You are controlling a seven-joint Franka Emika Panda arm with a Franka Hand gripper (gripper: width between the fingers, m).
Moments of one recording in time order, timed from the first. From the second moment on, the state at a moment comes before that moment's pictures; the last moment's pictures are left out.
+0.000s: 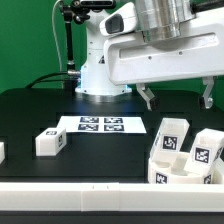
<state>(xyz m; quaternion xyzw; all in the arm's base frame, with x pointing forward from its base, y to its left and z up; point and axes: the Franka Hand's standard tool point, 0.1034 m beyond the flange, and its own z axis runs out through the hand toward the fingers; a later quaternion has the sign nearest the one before) 0.610 0.069 0.118 -0.96 0.26 0.02 0.12</state>
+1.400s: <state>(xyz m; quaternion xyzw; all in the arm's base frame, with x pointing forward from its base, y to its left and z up) 0.612 0.058 0.112 -0.92 -0.39 -0.02 0.03</state>
